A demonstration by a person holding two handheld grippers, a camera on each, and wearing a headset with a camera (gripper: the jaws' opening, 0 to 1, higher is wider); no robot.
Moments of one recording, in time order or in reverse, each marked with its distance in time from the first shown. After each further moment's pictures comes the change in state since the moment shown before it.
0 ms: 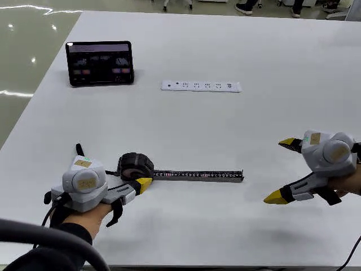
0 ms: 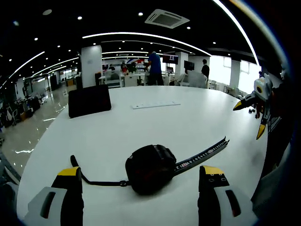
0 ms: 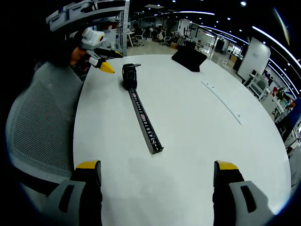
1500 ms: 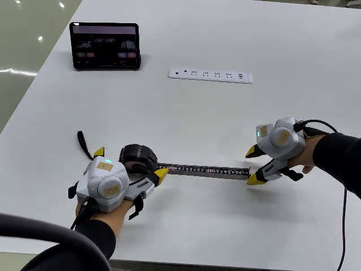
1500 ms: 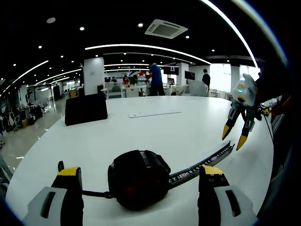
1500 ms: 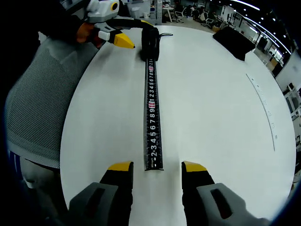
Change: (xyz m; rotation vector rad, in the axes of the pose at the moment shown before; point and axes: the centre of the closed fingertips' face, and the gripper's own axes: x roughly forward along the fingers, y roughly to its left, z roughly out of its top) left arm 0.033 -0.022 -0.001 0.013 -0.128 0.023; right arm 0.092 -0.005 -0.012 -0.217 0.224 0.275
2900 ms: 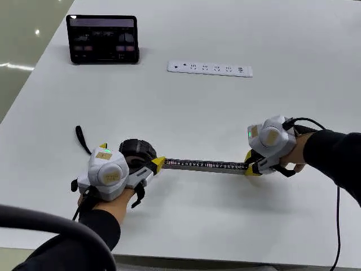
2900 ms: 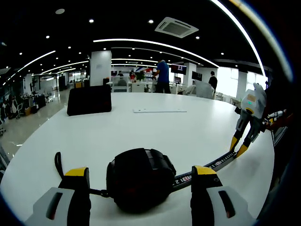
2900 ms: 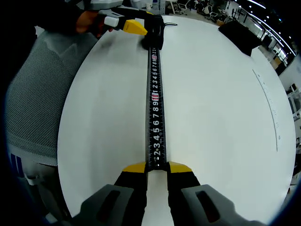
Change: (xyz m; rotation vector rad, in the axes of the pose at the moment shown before) left arm 0.013 0.005 -0.009 -0.089 0.041 0.032; right arm 0.007 0.007 -0.004 -0.016 0.087 0.008
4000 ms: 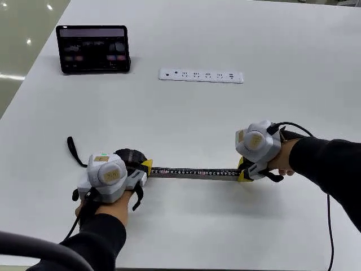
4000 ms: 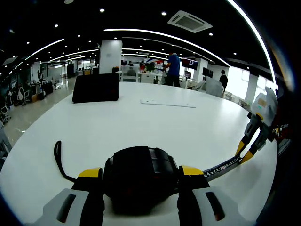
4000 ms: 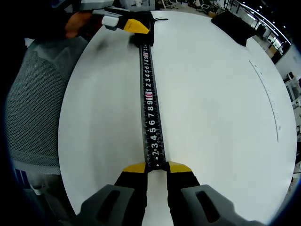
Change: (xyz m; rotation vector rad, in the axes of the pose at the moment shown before) left arm 0.011 0.007 -0.008 -0.077 0.093 0.070; right arm 0.006 -0.006 -0.002 0.085 0.046 -0.012
